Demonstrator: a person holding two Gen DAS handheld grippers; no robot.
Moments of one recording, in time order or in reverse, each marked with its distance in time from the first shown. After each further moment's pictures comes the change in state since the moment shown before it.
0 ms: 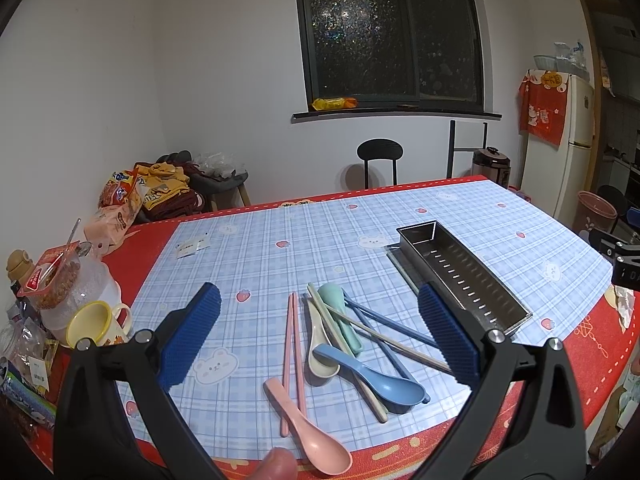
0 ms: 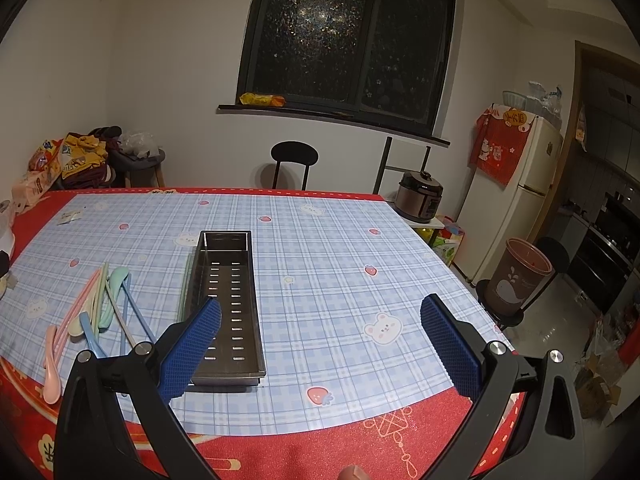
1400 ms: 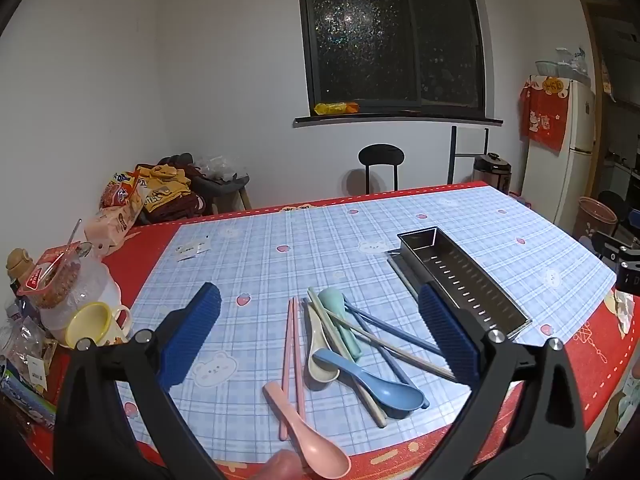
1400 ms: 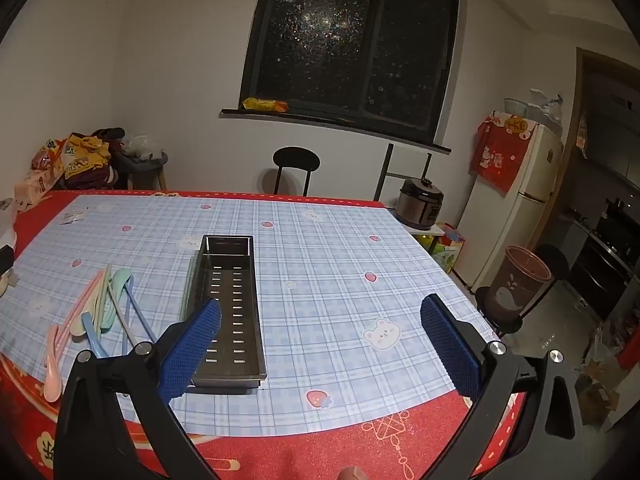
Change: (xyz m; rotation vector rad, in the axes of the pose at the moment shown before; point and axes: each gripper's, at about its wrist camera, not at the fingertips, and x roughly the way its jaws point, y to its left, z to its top) left arm -0.002 0.001 0.003 -0.012 -0.015 -0.003; right arm -0.005 0.002 0.004 -0.014 -0.021 -0.004
